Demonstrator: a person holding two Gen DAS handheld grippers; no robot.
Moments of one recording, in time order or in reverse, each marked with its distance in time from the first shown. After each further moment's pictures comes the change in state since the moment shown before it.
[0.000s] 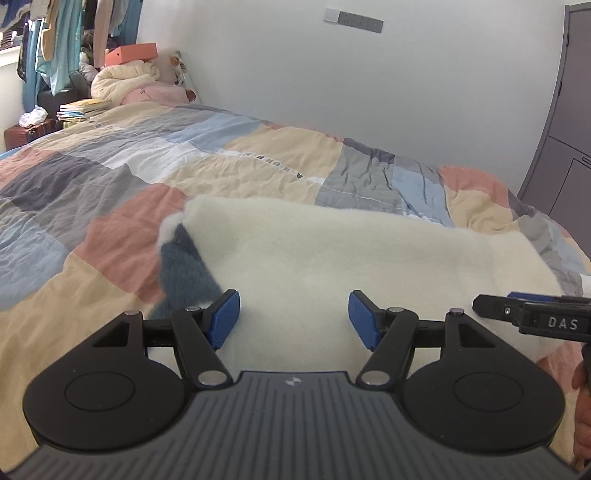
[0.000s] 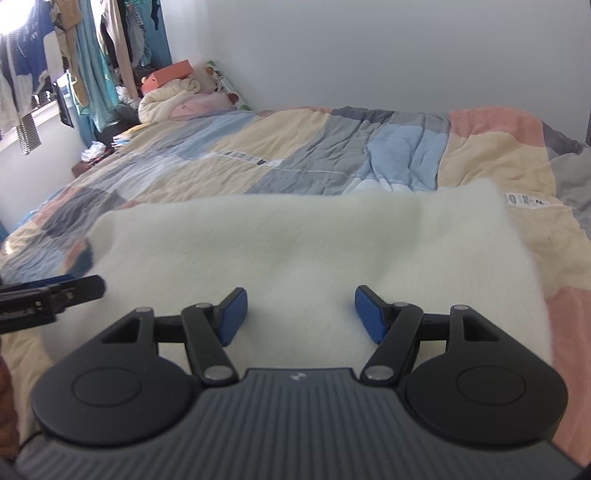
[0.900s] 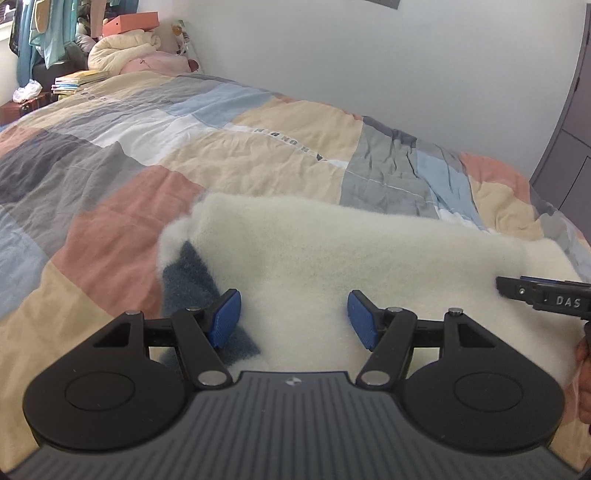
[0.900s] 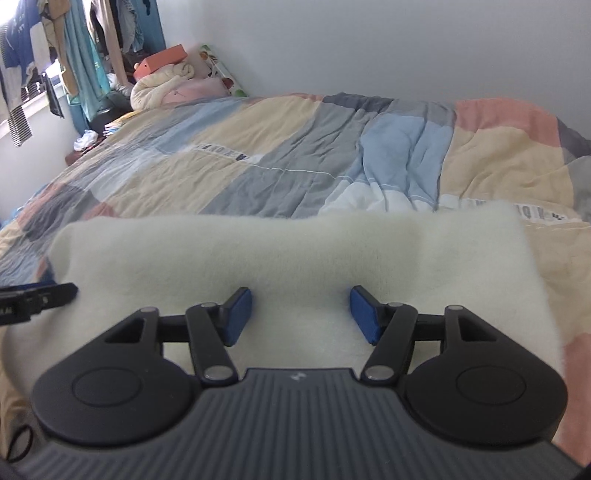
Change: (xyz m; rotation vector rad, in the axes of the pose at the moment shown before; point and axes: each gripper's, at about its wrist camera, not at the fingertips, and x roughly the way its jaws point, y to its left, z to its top) left arm 0.076 0.039 0.033 -0.036 0.104 -0.015; right arm 0.073 -0.030 0.035 -0.034 0.042 -0.026
